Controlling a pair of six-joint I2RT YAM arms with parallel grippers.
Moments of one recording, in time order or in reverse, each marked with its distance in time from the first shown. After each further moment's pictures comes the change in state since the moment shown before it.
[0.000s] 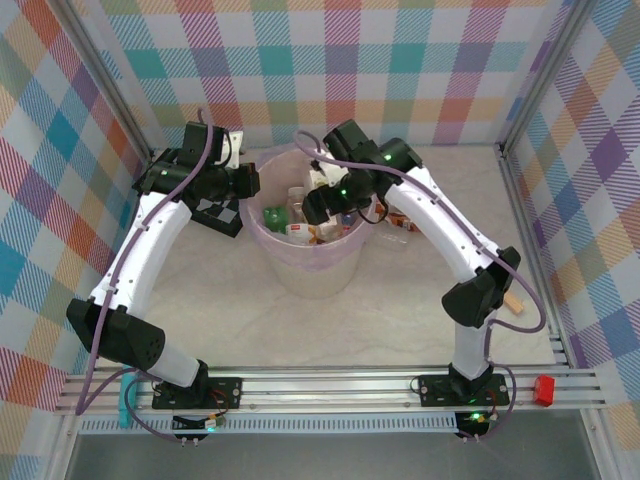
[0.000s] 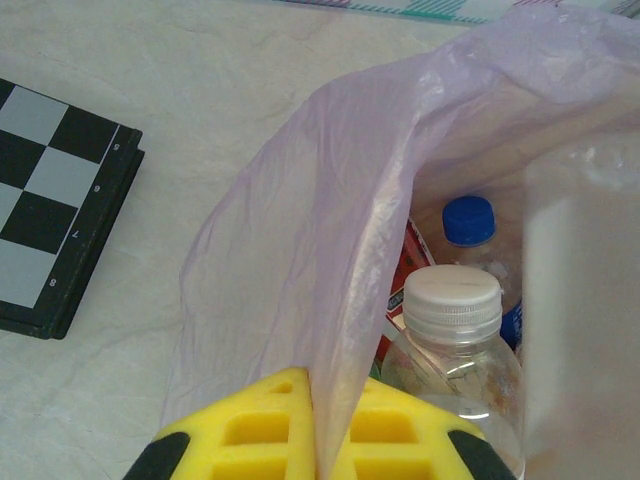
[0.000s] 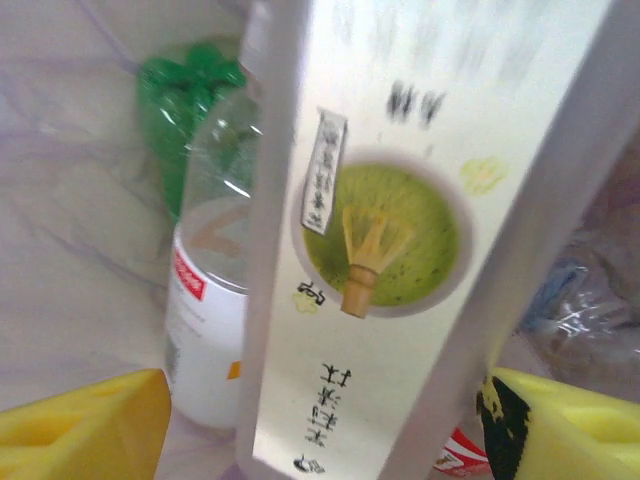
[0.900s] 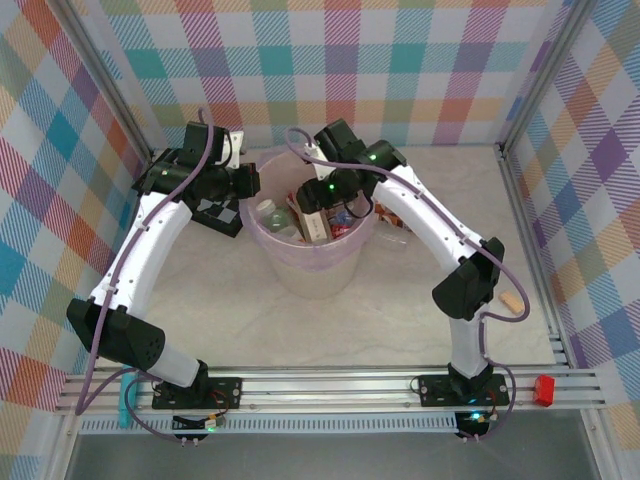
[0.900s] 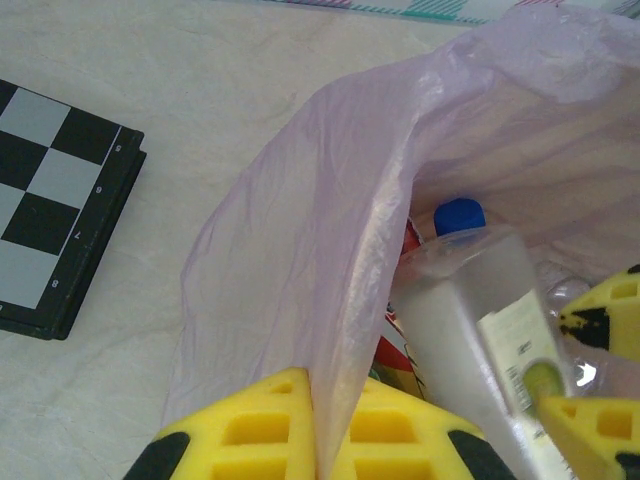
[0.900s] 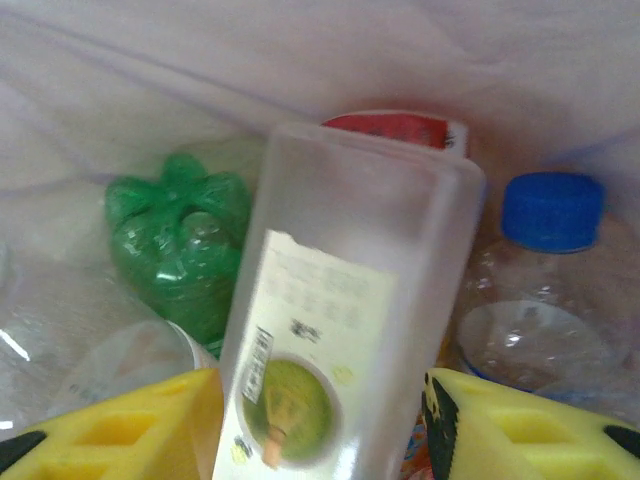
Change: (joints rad) left arm -0.005 0.000 0.000 0.001 -0.008 0.001; right arm -0.002 0.085 -0.010 0.155 -0.018 0.016
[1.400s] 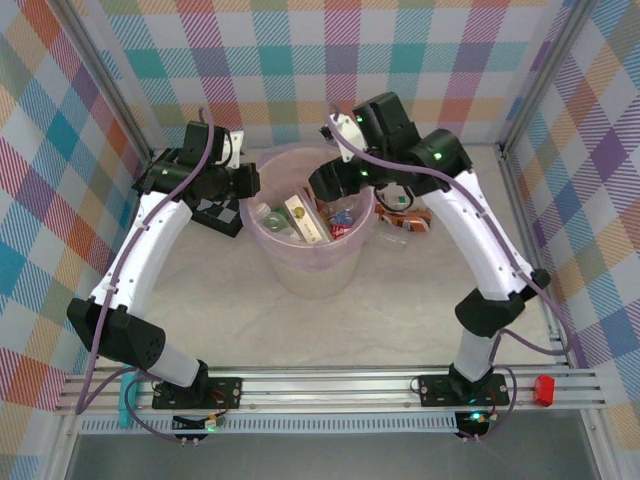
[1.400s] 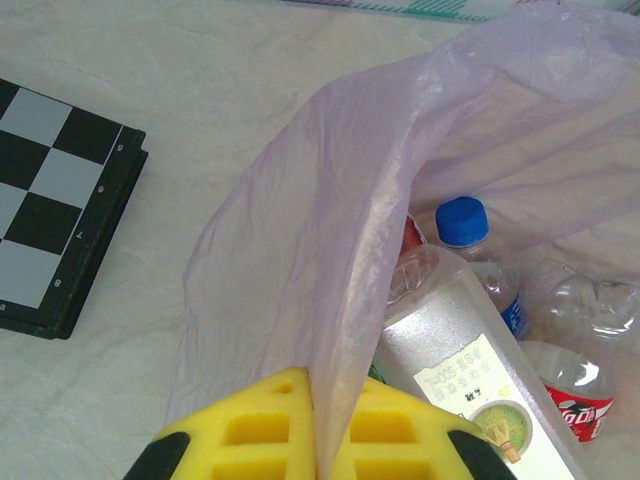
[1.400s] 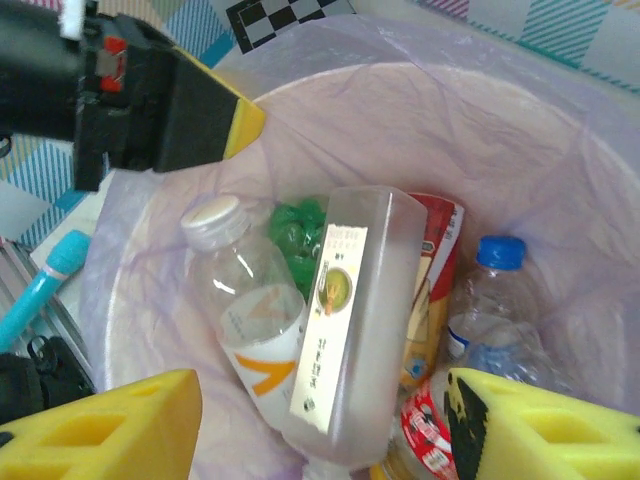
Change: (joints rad) left arm 0.000 0.003 0.008 -0.011 -0.004 0.007; right arm 0.002 -0.196 0.186 -0.142 -0.009 -0.119
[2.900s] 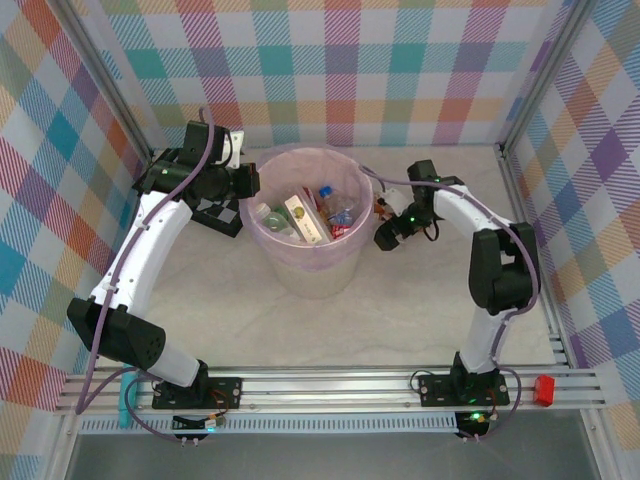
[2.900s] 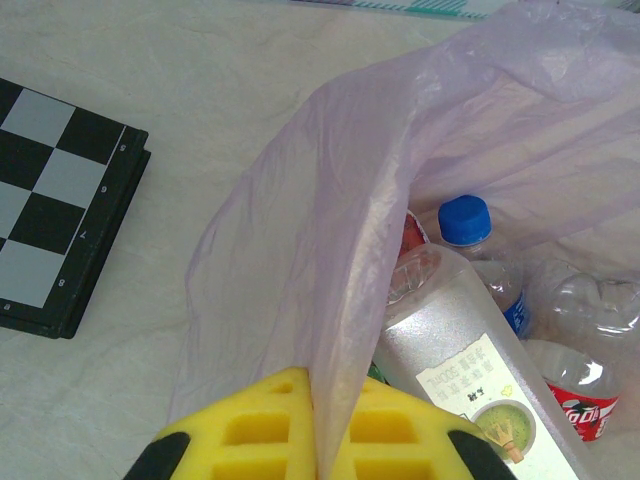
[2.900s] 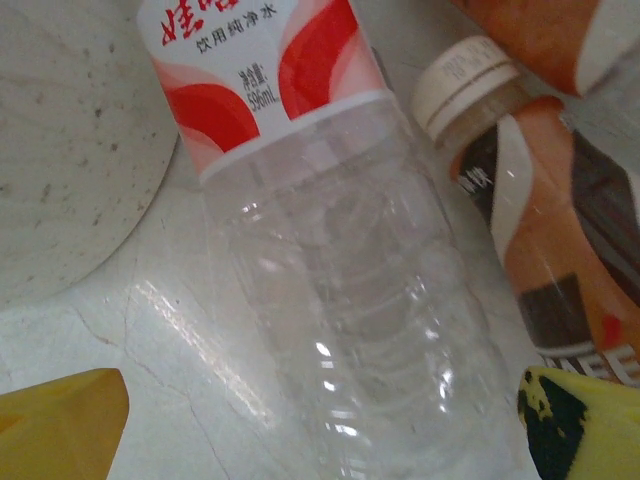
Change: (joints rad) left arm 0.000 0.002 0.003 -0.005 -0.003 0.004; right arm -0.484 0.100 -0.967 0.497 -0.148 -0.598
